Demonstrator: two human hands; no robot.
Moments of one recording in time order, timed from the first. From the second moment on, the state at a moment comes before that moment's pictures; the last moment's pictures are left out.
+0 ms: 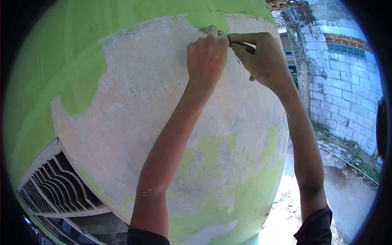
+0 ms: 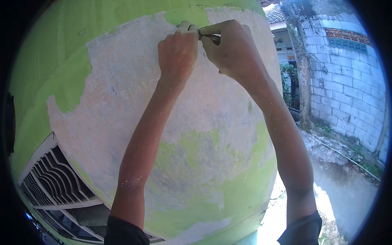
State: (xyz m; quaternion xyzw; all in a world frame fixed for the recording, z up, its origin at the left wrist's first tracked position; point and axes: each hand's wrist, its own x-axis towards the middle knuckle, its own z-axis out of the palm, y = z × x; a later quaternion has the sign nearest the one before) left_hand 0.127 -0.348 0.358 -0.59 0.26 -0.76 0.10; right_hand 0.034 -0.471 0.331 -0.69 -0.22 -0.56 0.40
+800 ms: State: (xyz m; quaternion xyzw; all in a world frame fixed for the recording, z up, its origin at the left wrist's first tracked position) left_hand 0.124 -0.329 0.375 -0.57 0.26 -0.77 0.12; right_hand 0.029 -0.459 0.343 -0.71 -0.22 -0.55 0.37
